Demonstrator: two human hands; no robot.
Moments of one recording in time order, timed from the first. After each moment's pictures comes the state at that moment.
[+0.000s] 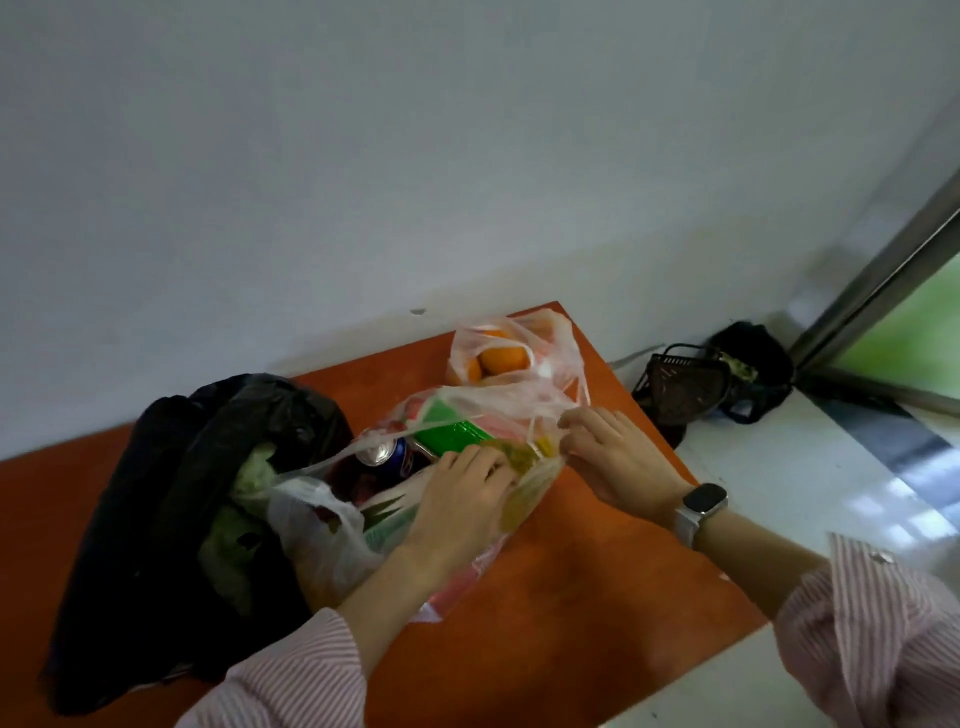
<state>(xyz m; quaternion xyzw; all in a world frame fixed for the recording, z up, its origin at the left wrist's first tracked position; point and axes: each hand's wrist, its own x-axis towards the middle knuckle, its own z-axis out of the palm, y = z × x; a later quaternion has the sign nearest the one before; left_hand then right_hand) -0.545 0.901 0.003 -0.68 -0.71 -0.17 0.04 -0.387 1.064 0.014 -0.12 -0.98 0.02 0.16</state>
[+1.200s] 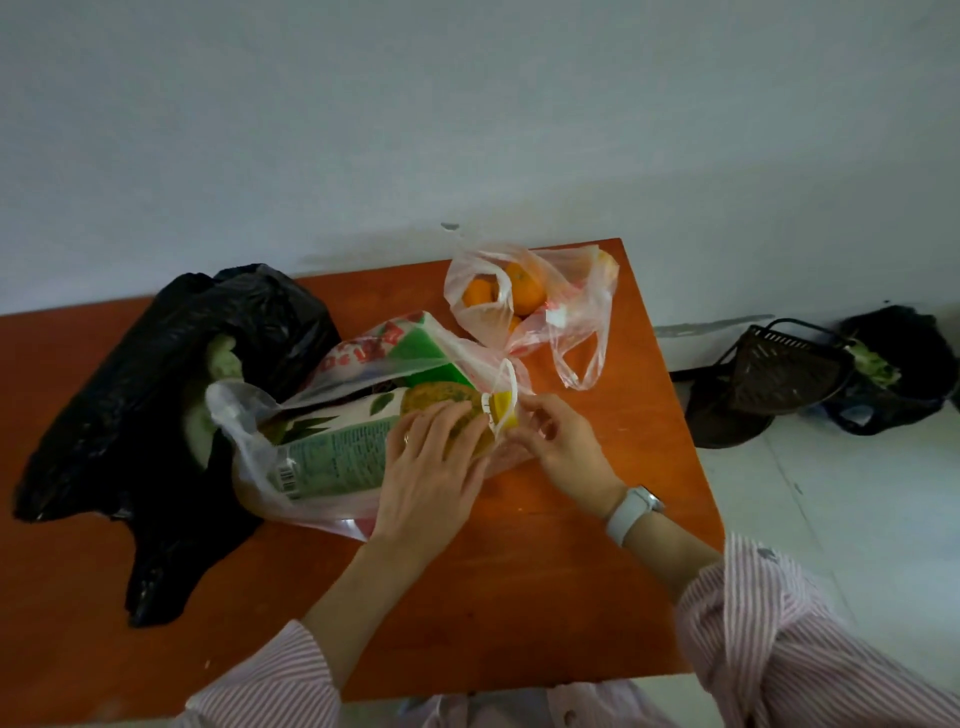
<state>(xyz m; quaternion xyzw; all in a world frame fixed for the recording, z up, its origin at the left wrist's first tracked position) -0.474 0.926 -0.030 -0.49 -0.86 -0.13 0.12 -0.400 1.091 -0.058 -0.21 -0.79 0.56 0.13</state>
